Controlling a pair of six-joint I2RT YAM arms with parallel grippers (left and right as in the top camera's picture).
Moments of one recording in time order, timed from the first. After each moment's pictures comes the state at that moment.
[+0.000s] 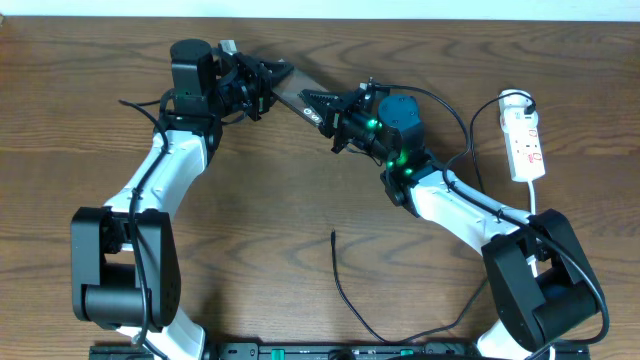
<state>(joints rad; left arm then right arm) -0.08 1.80 1.18 0.20 0.78 -1.46 0.51 1.79 1.00 0.68 -0.44 1.87</state>
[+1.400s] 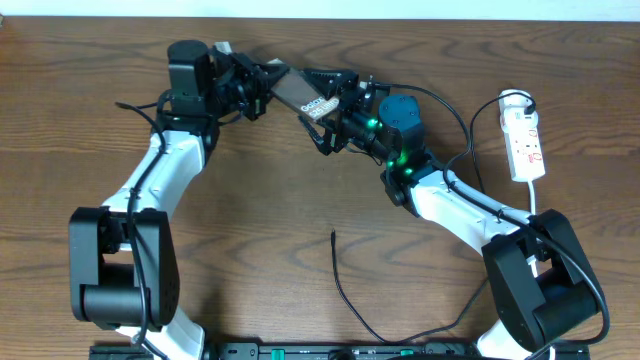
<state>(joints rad) -0.06 1.80 1.18 0.20 0.75 -1.48 0.51 1.79 1.00 0.69 -0.44 1.86</state>
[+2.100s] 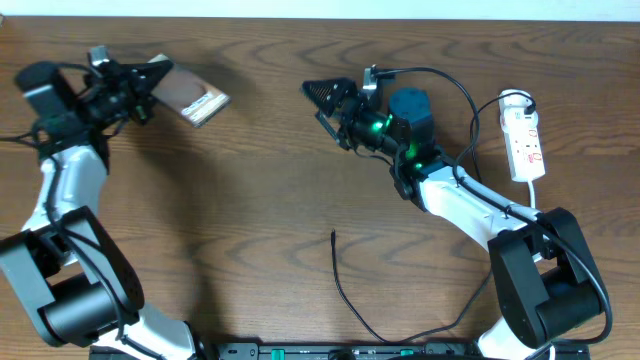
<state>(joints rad) 0.44 1.80 1.17 0.30 1.23 -1.37 0.45 1.79 1.00 0.58 -0.56 1.33</state>
